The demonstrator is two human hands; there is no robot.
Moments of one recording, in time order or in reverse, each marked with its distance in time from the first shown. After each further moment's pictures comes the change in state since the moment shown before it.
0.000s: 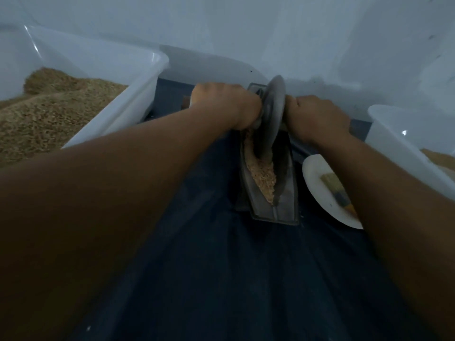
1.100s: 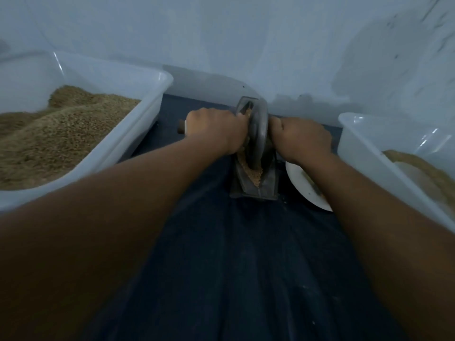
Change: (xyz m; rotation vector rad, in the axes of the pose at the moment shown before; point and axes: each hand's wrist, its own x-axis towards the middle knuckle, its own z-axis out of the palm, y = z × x) left_hand -0.054 0.007 0.006 -0.026 0.169 -0.016; right_hand -0.053 -0.004 -0.014 0.002 0.090 -0.022
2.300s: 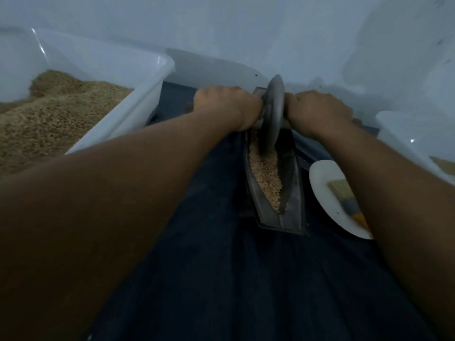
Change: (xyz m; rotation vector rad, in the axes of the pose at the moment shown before) left_hand 0.069 -0.013 0.018 -0.048 -0.137 -0.095; right_hand 0.078 0.001 0.018 -0.112 -0.193 -0.007
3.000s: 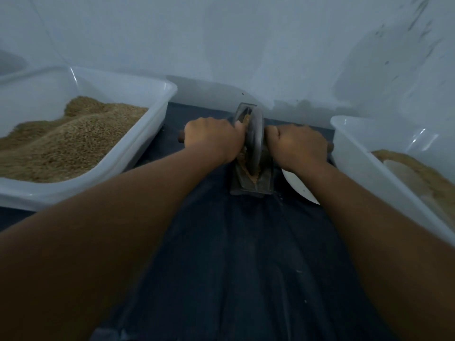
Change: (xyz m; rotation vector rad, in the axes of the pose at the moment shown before) left_hand -0.098 0.006 -0.017 0.021 0.111 -0.037; right_hand -0.109 -0.004 -0.009 0.045 0.274 -0.048
